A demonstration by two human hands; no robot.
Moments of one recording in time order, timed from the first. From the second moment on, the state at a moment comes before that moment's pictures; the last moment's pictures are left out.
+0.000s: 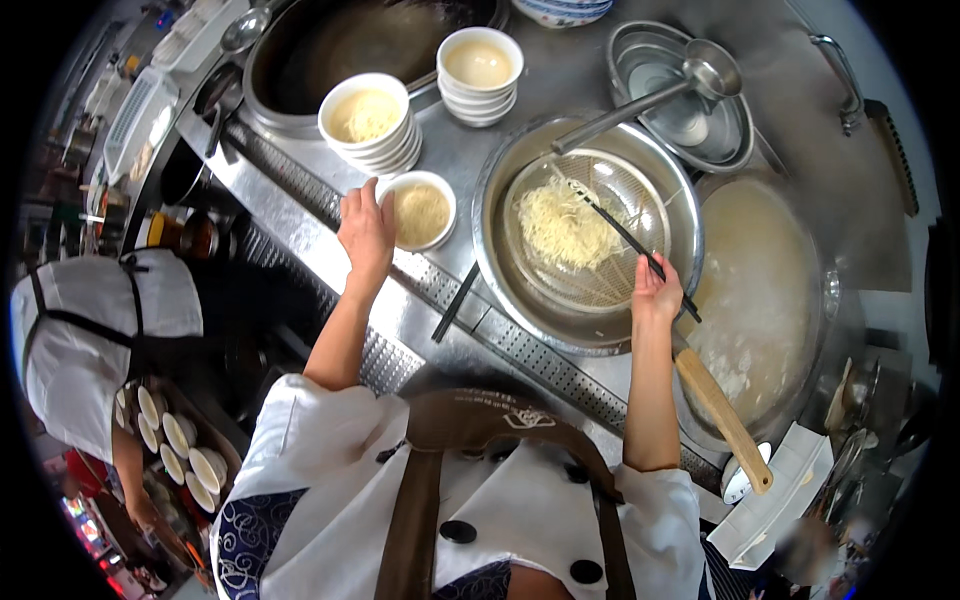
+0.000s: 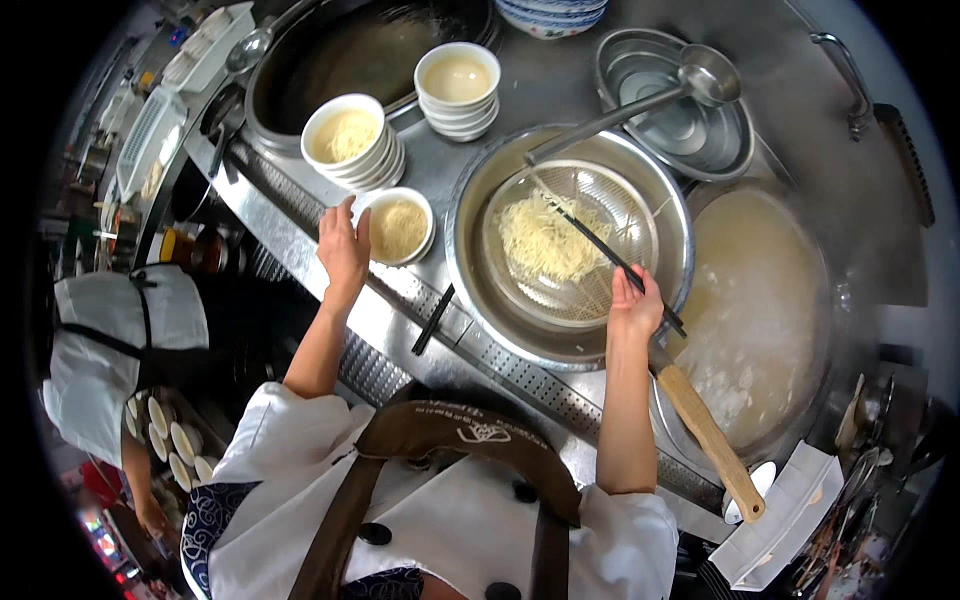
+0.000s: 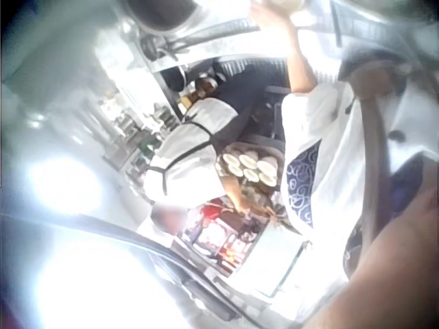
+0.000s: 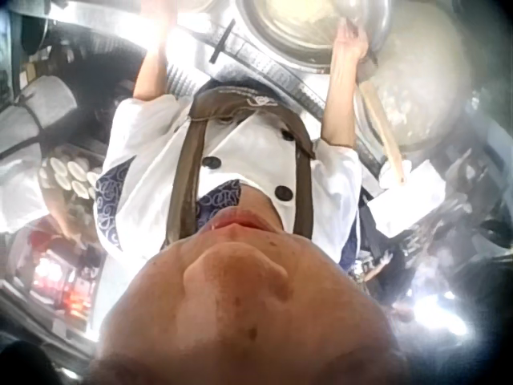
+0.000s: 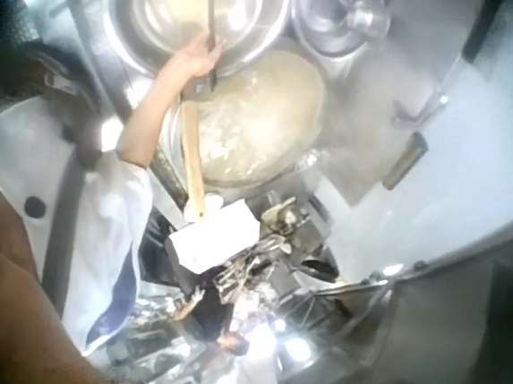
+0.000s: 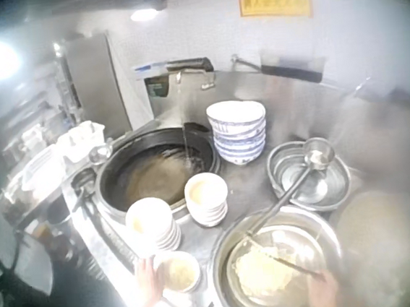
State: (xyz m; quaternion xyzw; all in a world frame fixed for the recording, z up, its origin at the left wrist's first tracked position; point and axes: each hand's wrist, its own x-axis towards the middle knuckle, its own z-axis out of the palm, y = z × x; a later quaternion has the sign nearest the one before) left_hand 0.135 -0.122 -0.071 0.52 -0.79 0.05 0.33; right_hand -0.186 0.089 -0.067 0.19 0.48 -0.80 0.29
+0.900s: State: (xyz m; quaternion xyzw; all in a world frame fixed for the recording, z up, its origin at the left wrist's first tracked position) left_hand -0.057 -0.343 0.003 0.35 -0.89 -0.18 0.22; right_hand -0.274 0.134 0.225 -0.20 0.25 -0.90 0.31
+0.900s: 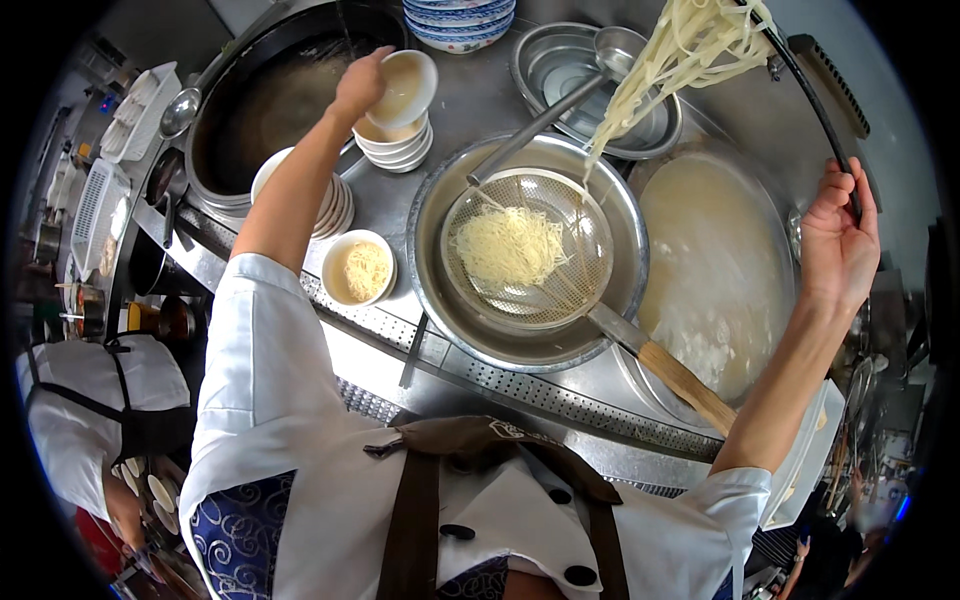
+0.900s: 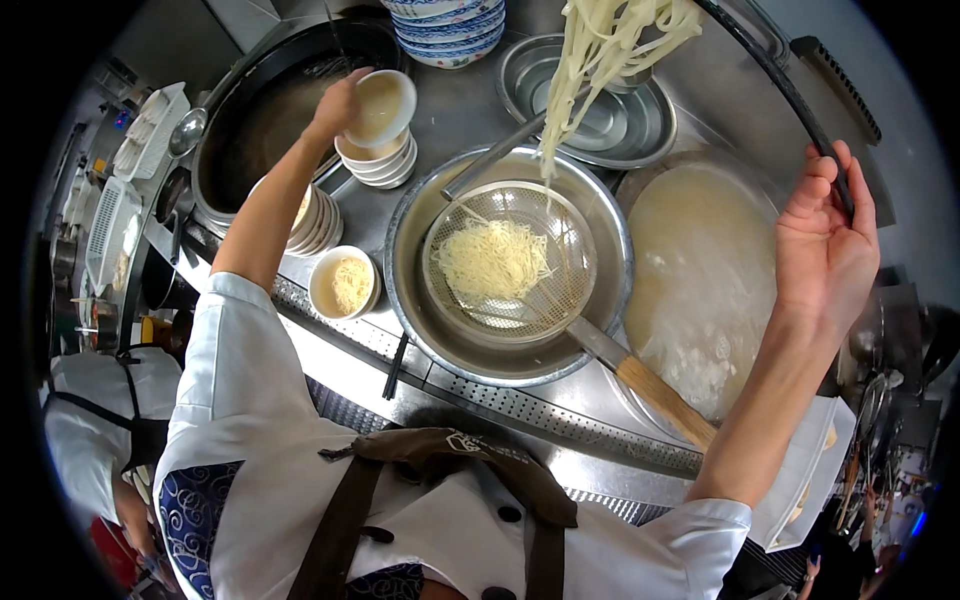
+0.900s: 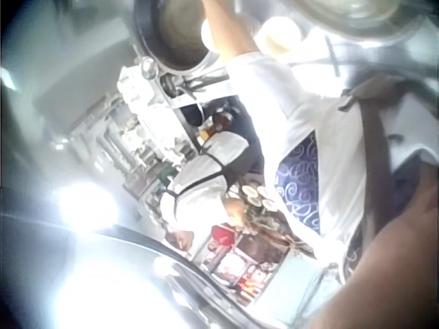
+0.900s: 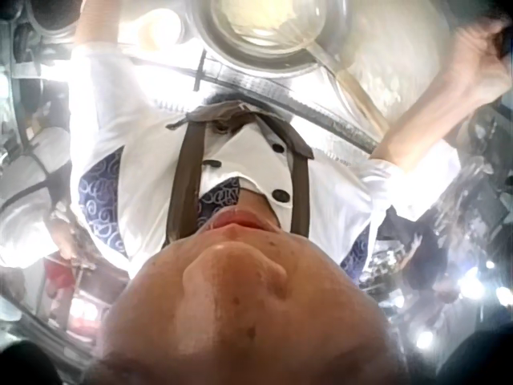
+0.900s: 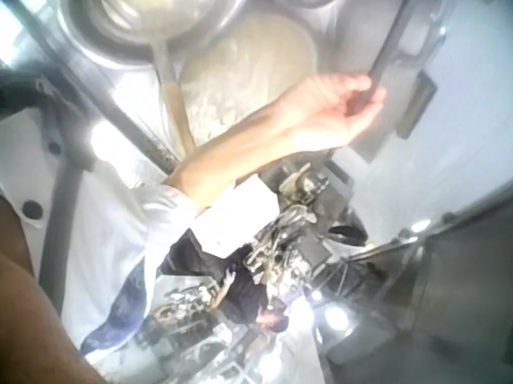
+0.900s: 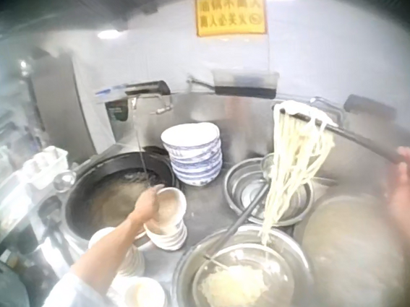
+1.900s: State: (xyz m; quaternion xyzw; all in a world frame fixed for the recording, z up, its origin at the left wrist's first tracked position) left_hand 0.065 -0.060 0.017 0.41 -0.40 -0.78 0.25; right_hand -0.183 0.116 0.128 -0.28 0.66 -0.66 0.21
